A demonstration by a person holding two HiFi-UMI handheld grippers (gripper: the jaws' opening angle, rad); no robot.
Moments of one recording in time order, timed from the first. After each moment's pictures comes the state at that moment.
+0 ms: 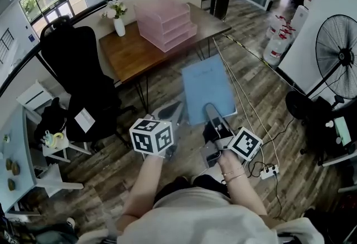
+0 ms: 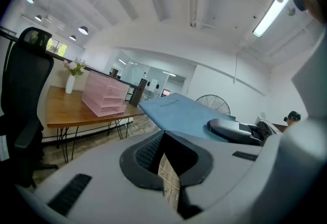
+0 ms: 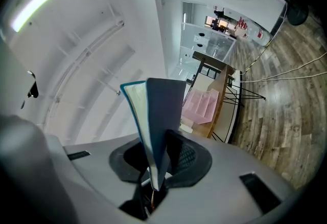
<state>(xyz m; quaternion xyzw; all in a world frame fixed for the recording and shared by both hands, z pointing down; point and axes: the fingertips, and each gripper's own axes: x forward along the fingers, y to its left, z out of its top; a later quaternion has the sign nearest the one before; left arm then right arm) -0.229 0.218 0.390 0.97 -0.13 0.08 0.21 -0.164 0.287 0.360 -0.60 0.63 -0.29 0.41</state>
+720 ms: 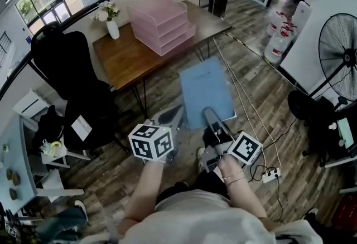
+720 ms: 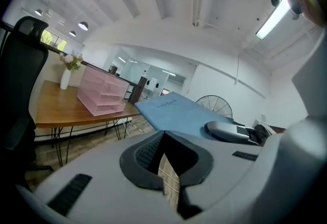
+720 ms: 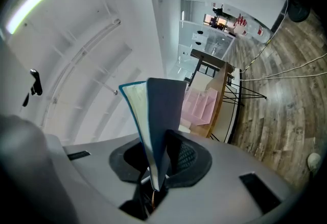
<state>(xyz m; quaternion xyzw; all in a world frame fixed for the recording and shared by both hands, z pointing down) -0.182 0.175 0.409 0.96 -0.12 0.08 0.22 -0.122 0.240 0.384 -0.59 0.63 -0.30 0.40</state>
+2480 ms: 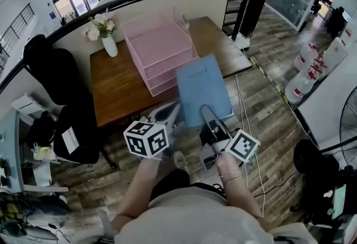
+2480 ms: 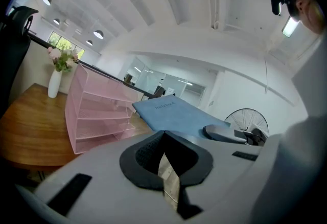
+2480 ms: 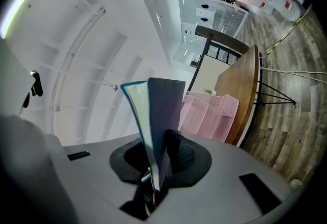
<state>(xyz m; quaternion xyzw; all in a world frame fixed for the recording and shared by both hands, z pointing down) 0.060 -0.068 0.397 0.95 -0.22 0.03 0.24 0.132 -0.017 0.376 -0.51 0.70 -0.34 0.37</state>
